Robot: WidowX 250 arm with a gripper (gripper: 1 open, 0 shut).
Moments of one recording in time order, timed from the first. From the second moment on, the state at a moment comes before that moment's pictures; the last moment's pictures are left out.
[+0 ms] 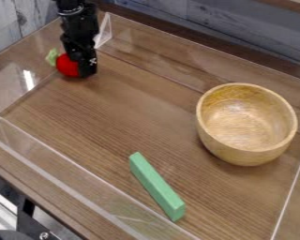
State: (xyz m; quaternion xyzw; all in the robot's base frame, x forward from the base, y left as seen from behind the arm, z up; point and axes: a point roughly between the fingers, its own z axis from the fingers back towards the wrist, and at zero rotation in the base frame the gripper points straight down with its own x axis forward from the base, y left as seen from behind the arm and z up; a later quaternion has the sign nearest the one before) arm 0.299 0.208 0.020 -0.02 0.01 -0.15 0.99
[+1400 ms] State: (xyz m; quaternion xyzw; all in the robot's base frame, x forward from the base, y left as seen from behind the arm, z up) arm 0.325 0.073 0.111 -0.09 -0.01 -0.16 0.98
